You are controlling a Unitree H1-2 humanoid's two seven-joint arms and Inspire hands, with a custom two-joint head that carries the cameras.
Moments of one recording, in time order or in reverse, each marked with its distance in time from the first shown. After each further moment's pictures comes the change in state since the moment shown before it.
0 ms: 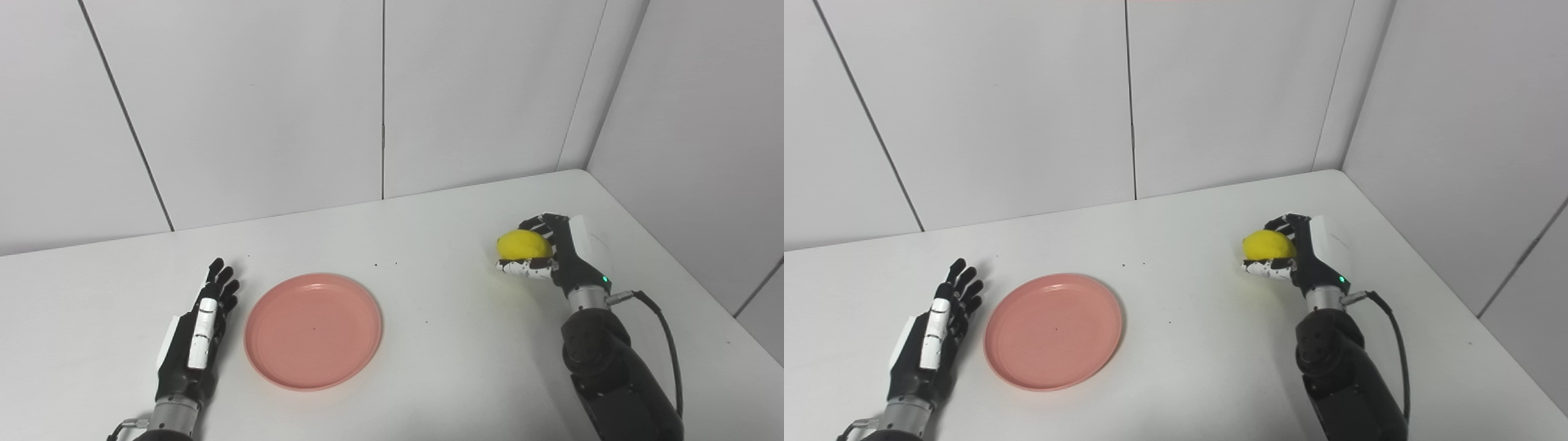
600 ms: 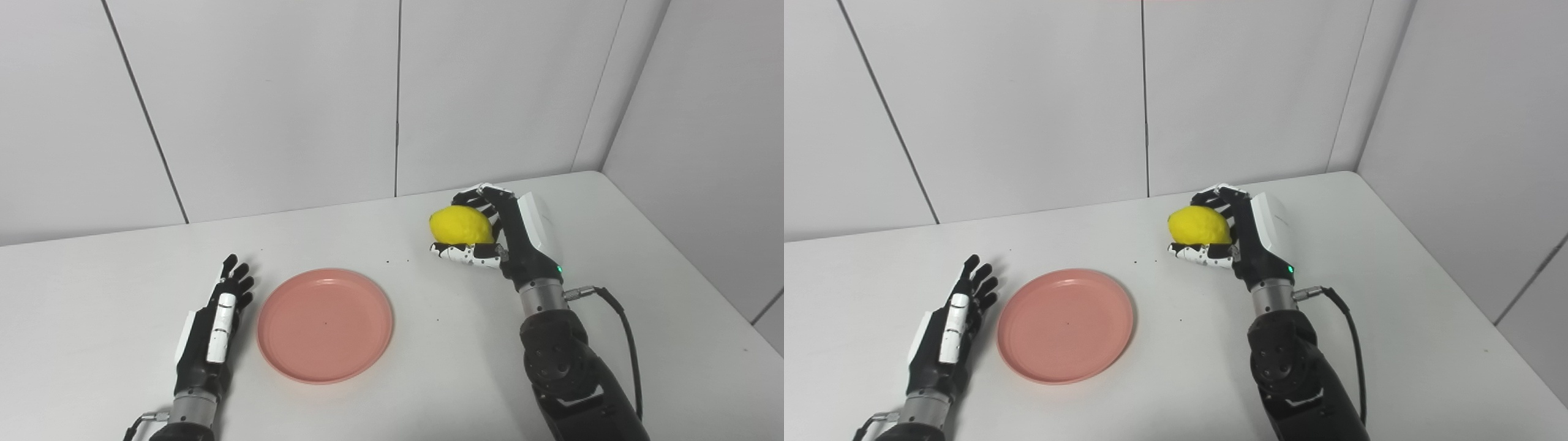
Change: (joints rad) left arm 0.014 -0.044 -0.009 -0.018 0.082 0.000 0.070; right arm -0.034 0.119 0.143 -0.205 -0.012 -0.053 0.088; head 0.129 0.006
